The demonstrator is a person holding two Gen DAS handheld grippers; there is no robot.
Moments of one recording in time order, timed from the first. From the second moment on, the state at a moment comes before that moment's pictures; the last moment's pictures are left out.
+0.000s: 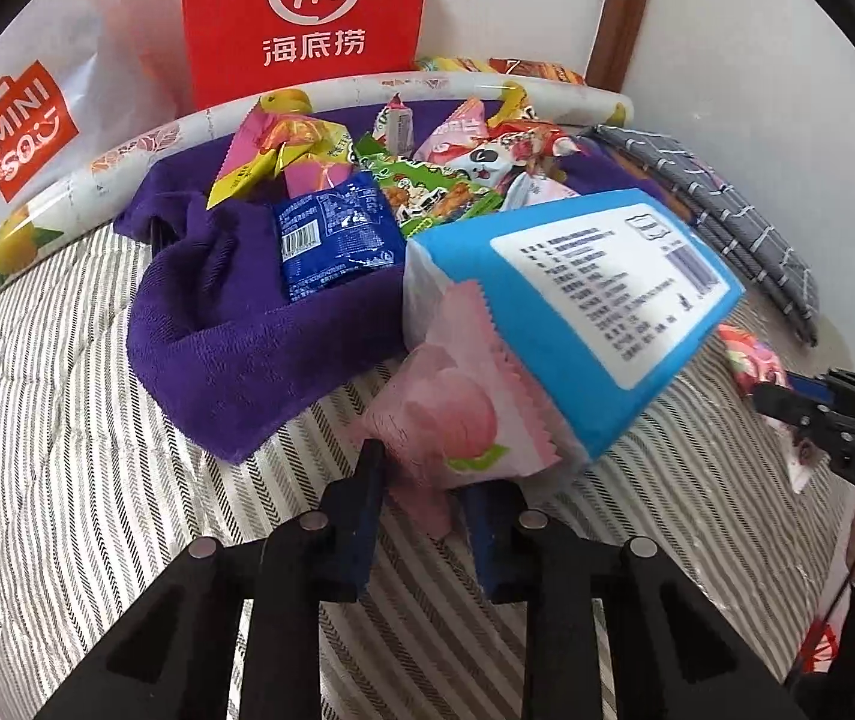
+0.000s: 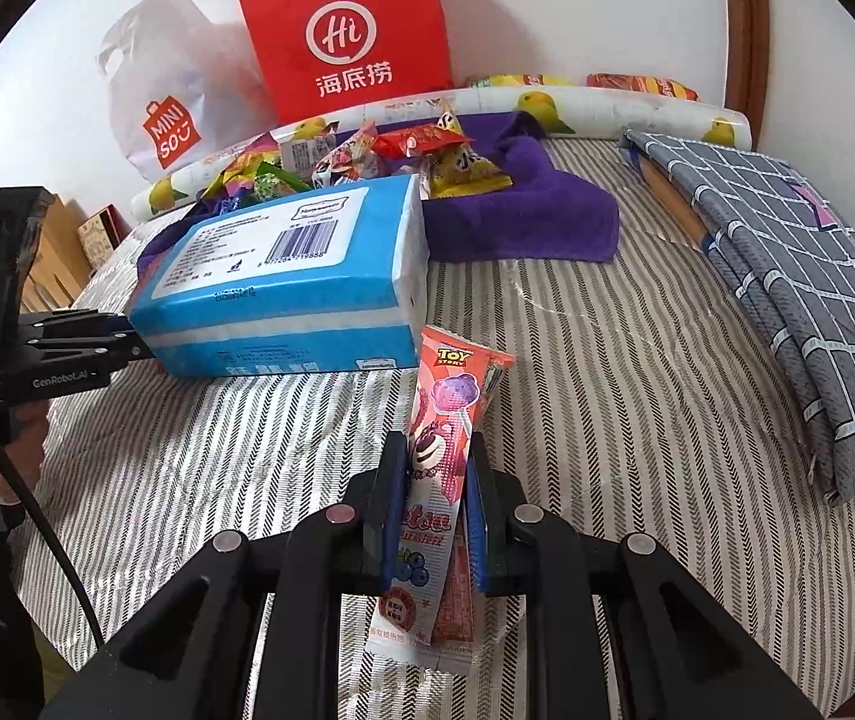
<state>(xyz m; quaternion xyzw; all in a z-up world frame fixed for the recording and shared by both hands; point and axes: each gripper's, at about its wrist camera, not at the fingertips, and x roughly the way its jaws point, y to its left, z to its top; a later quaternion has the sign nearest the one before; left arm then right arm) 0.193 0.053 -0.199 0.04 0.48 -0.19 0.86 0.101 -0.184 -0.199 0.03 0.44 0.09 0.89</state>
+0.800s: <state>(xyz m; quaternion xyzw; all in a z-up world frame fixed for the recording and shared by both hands) 0.165 0.068 -0.125 -0.02 0.46 -0.18 0.87 0.103 -0.170 -0.127 0.04 0.38 0.13 0.91</state>
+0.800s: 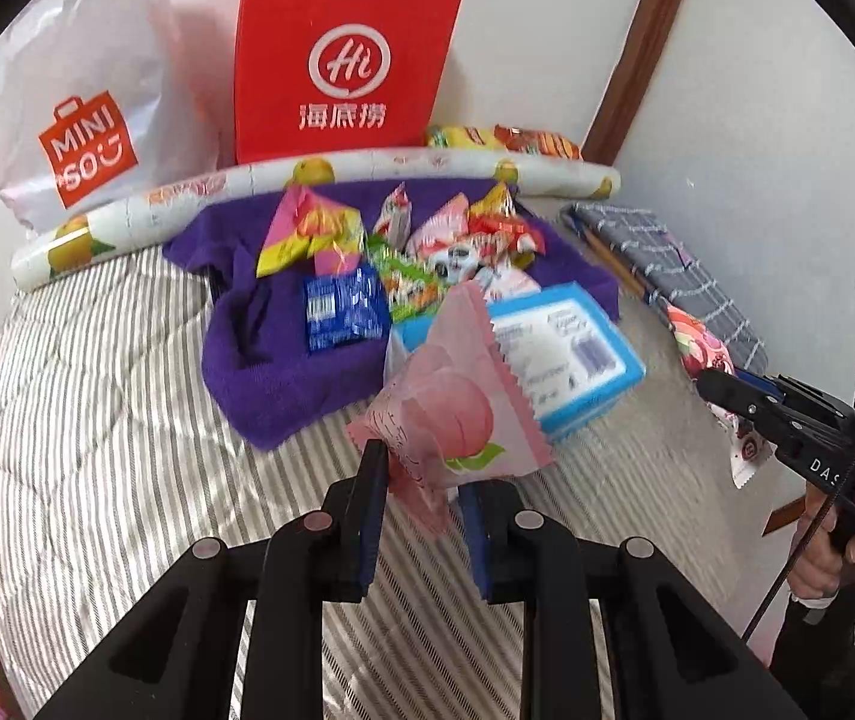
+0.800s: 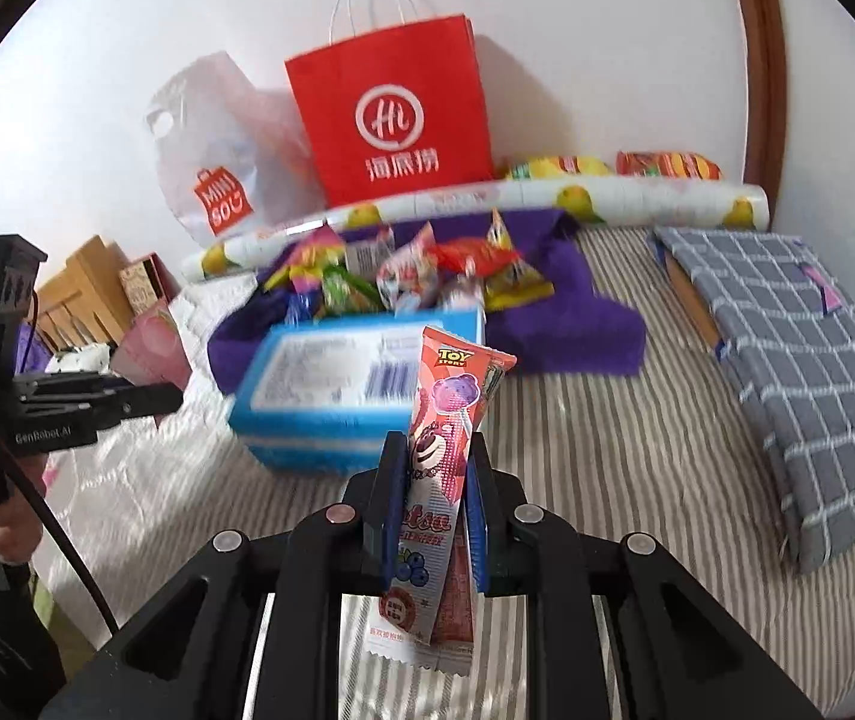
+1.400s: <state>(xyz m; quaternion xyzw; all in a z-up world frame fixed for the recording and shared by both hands) 0.249 0.097 -0.115 -0.05 0.48 -0.09 0.87 0.228 -0.186 -0.082 0.05 0.35 0.10 0.93</state>
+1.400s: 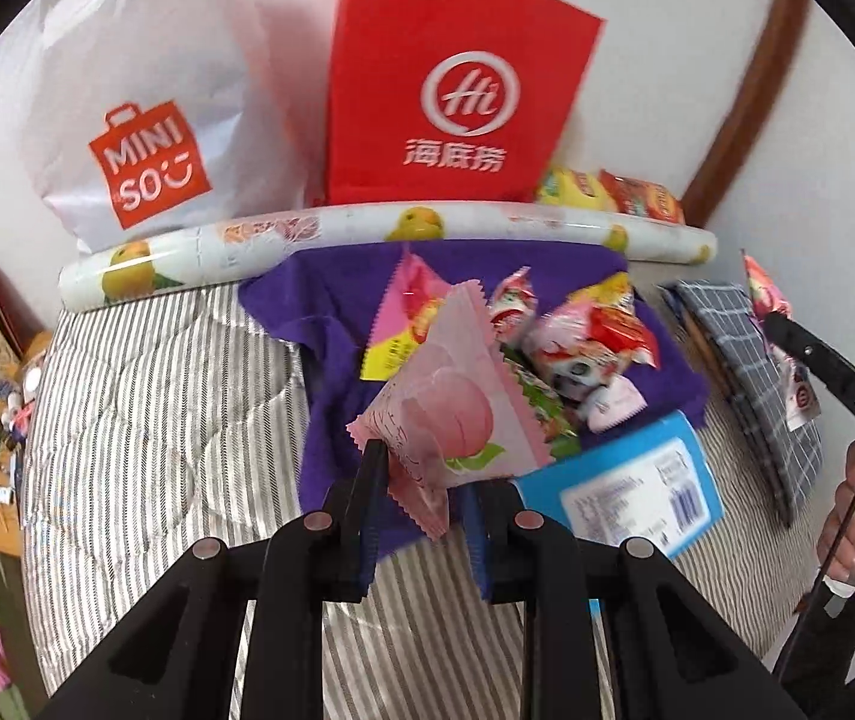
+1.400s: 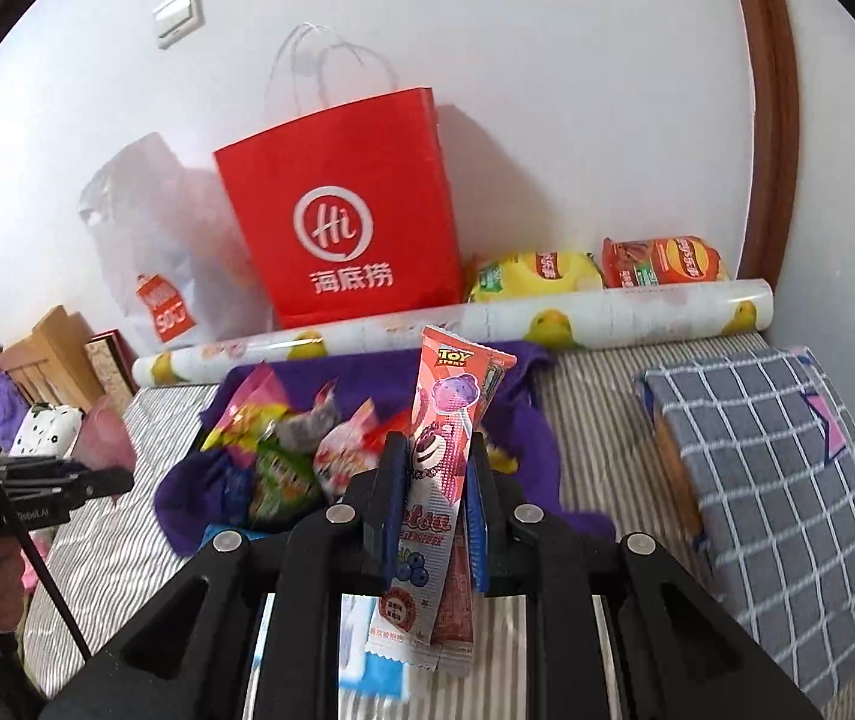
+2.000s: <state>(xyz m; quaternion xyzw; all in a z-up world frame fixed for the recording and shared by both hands) 0.303 0.095 -0.175 -0.06 0.53 -0.05 0.84 0.311 -0.188 -0.161 0.04 0.41 0.09 0.91</state>
